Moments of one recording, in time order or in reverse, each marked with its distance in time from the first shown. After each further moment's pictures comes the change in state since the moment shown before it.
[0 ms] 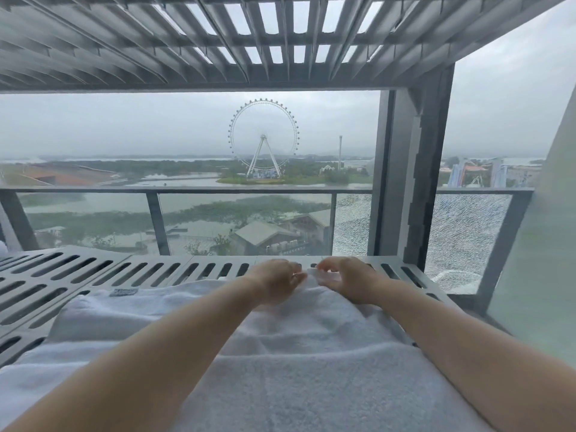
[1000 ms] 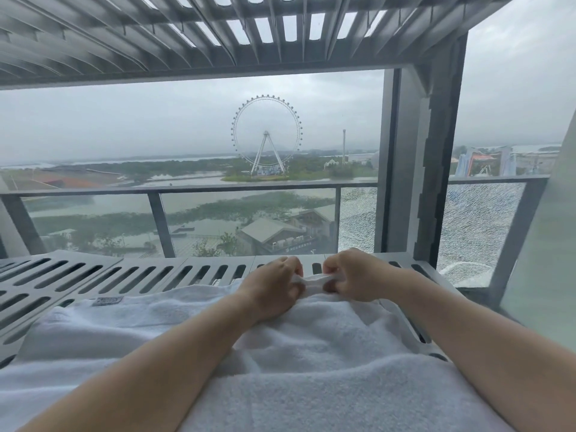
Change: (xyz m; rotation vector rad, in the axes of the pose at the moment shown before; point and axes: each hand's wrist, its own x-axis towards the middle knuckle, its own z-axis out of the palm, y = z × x) left_hand 0.007 -0.002 0.019 -0.064 0.232 0.061; right_hand 0.015 0.010 -0.007 -0.120 -0.062 -0.130
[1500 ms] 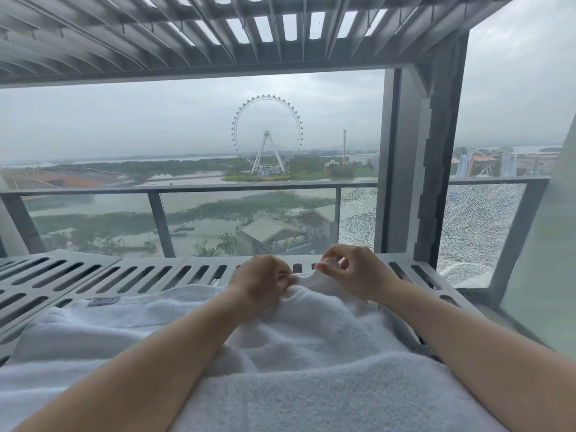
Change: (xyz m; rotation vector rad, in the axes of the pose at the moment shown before) left_hand 0.002 -0.018 -0.002 -0.083 0.072 -0.132; right_hand 0.005 0.013 0.018 0.276 0.354 0.050
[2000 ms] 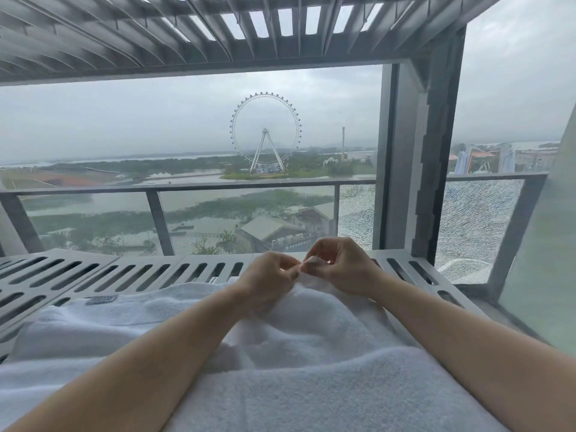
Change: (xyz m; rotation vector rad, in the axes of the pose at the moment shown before) left_hand -0.001 0.018 -0.001 -0.436 -0.100 -0.111; right_hand 0.000 -0.026 0.004 0.442 -0.040 -0.053
